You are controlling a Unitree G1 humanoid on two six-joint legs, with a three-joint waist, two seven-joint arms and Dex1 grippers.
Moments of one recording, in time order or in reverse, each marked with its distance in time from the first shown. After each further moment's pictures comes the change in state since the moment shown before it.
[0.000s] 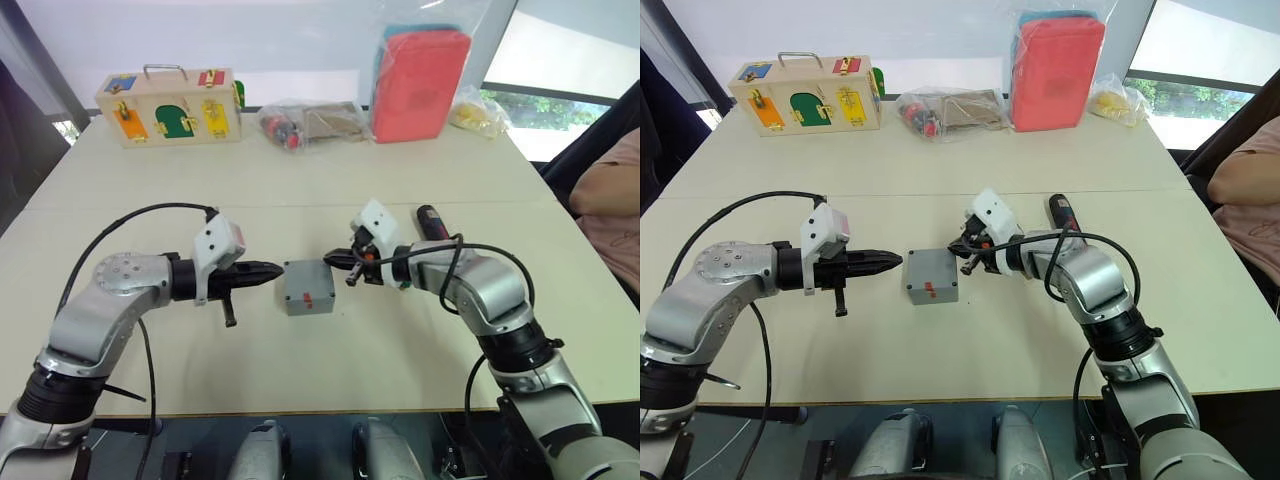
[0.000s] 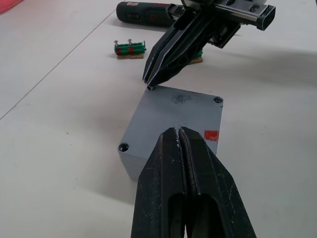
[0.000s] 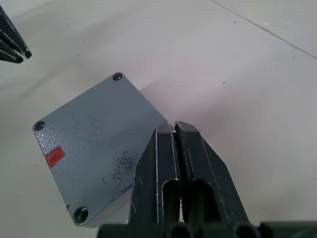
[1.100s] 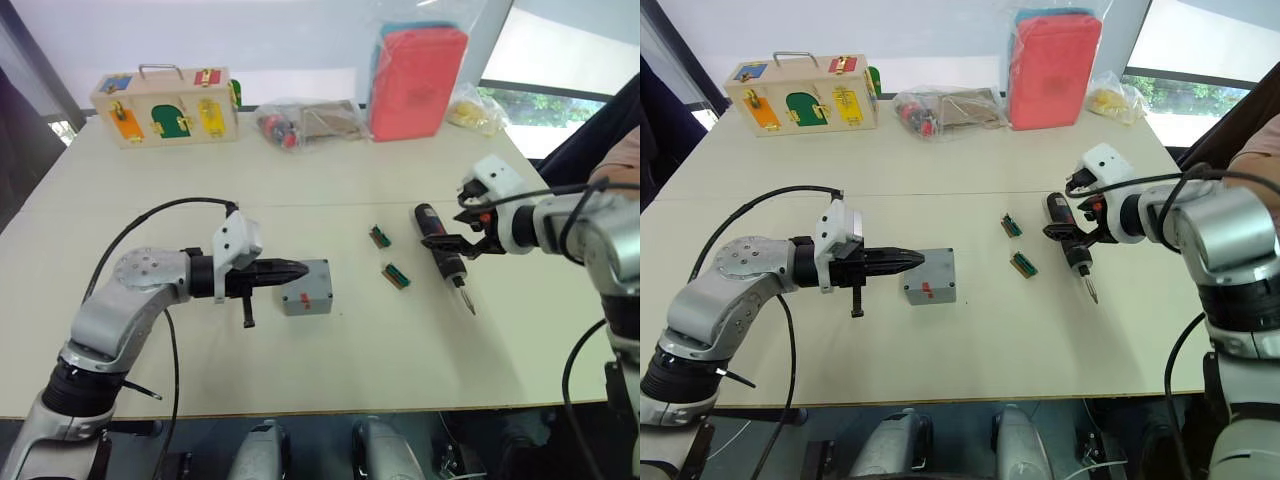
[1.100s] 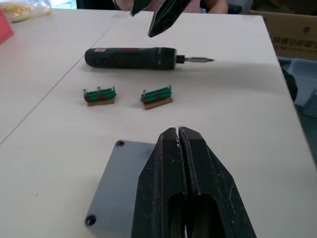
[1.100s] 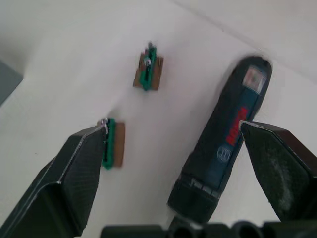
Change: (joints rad) left arm -0.065 -0.081 -0.050 -0.014 -0.035 -0.061 -0.050; right arm -0.234 -0.449 -0.115 0.134 0.028 0.478 0.075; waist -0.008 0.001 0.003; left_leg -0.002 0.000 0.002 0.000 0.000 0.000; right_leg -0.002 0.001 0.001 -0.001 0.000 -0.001
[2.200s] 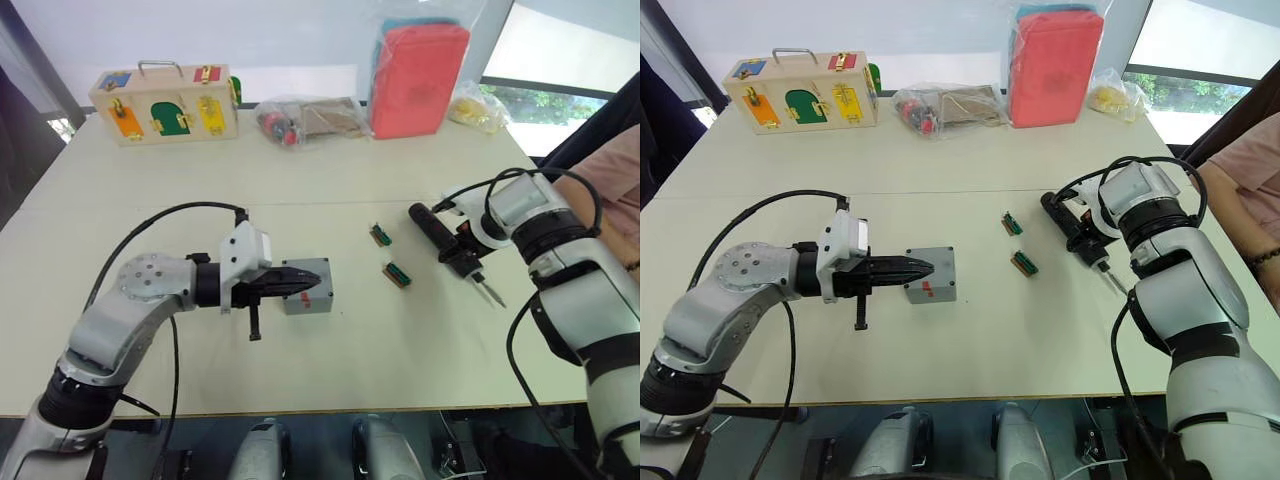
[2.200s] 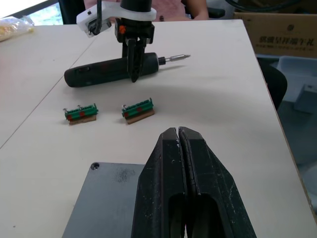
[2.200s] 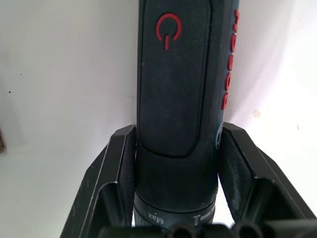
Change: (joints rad) left arm 0.034 0.036 -0.013 -0.093 -0.020 -0.008 0.037; right arm -0.342 0.227 0.433 0.952 -0.469 -0.361 0.310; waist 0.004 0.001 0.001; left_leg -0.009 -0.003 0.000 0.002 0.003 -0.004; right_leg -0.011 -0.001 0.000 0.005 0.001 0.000
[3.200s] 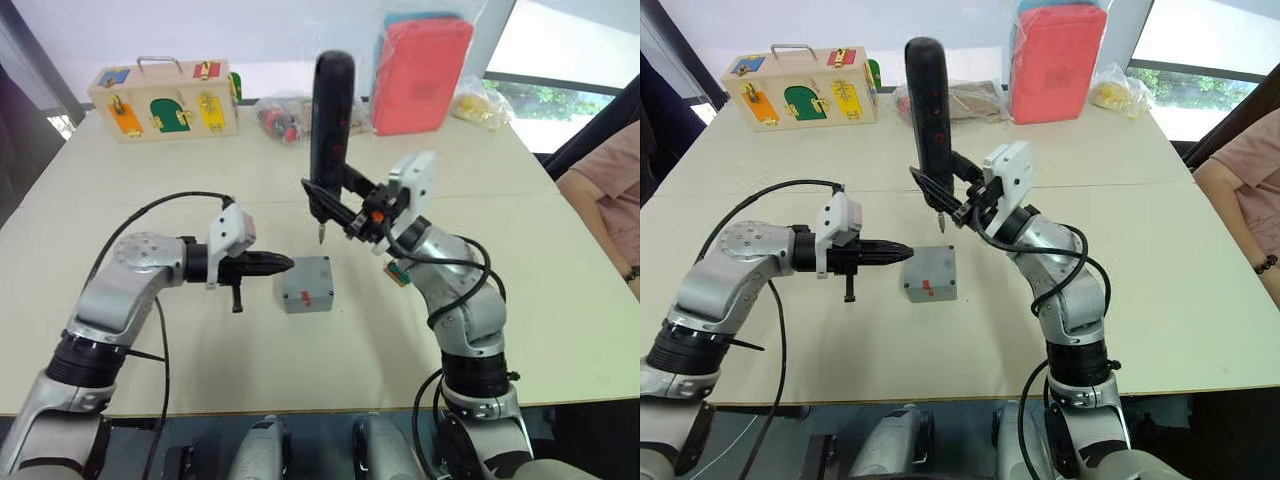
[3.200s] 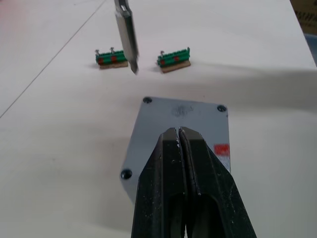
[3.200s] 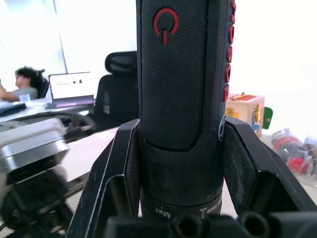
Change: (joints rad) left arm -0.131 -0.026 -0.059 0.345 0.145 -0.076 -0.104; right arm 0.695 0.580 -0.533 -1.215 0.365 -0.669 -0.431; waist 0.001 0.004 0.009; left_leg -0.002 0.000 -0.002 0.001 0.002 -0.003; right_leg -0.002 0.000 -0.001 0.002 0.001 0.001
